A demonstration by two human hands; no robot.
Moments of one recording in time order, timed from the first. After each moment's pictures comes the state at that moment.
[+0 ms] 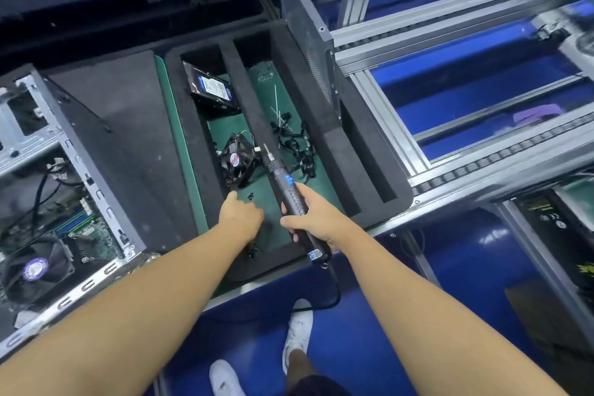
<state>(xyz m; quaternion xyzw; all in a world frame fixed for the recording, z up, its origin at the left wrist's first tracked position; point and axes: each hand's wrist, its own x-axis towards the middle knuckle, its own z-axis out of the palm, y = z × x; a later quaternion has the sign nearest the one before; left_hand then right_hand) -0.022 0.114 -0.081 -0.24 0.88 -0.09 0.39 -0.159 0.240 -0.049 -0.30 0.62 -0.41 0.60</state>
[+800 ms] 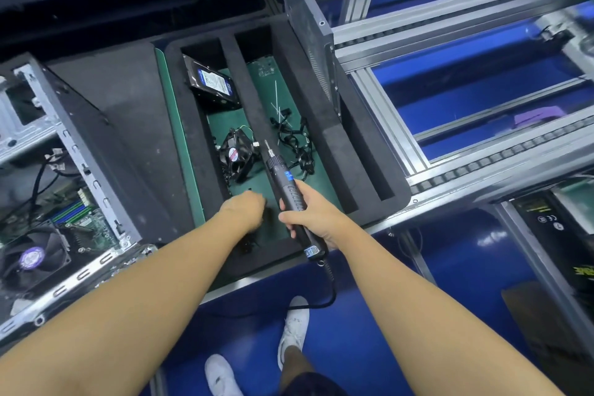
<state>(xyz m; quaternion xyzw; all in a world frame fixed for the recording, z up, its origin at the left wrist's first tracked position) -0.033 0.112 -0.072 -0.35 0.87 0.11 0.33 -0.158 0.241 -0.054 -0.27 0.59 -0.45 0.62</state>
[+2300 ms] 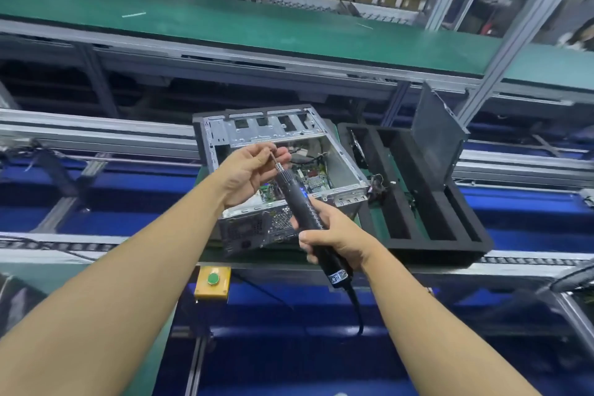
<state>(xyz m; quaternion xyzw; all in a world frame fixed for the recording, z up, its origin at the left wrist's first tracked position) 0.391 0.137 0.141 -0.22 0.37 0.81 -0.41 0.203 0.287 0.121 -0.46 0.40 -0.41 0.68</state>
